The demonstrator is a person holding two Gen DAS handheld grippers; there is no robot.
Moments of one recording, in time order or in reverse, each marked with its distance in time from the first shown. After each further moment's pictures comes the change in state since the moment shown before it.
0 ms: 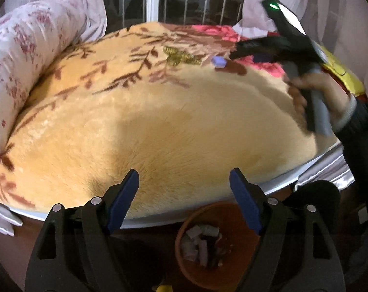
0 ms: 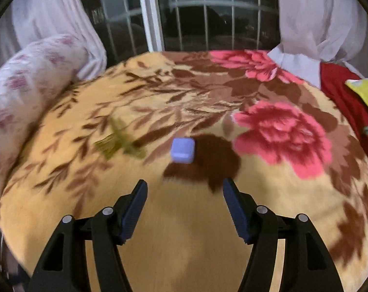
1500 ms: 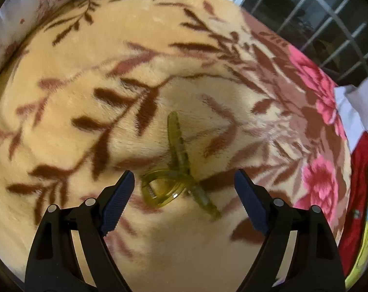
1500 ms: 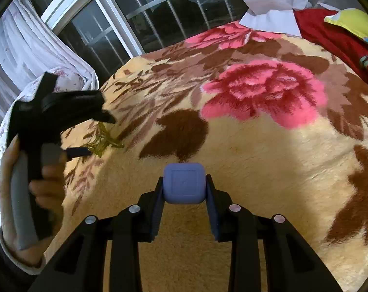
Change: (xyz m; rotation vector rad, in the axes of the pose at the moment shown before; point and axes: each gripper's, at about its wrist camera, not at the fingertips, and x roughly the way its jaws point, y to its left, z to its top) left arm 0.205 0.017 0.252 -0.626 0.232 0.188; right arm -0.011 -0.075 -0.050 0.228 -0.010 0.197
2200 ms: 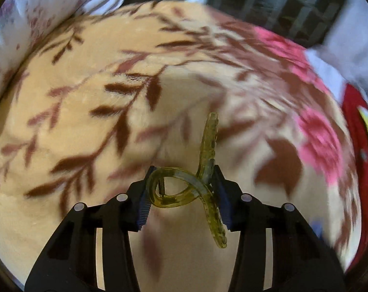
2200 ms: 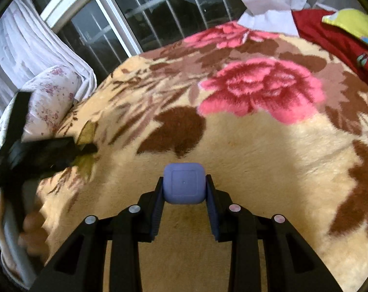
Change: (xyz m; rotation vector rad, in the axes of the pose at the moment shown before) left arm -0.048 0.034 -0.060 0.311 -0.091 -0.083; right arm -0.006 0.002 -0.005 -0.006 -0.015 -0.015
